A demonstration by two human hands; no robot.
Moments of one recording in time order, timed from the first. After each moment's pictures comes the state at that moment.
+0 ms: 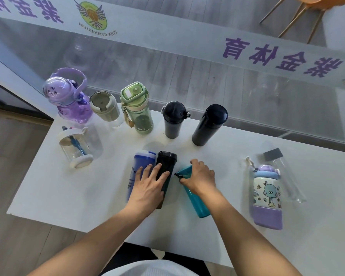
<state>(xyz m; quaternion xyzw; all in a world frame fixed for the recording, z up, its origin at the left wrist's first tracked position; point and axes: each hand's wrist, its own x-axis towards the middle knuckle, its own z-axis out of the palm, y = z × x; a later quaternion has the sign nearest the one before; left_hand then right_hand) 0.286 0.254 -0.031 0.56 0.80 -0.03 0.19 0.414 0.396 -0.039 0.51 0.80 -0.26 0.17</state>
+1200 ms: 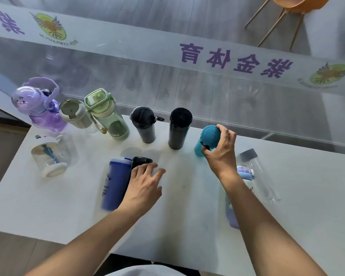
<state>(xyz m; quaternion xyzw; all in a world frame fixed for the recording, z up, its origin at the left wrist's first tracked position) 0.342 0.314 -0.006 0.57 0.80 0.04 0.15 0.501 0.519 -0.004 0.53 0.75 -0.31 -0.24</state>
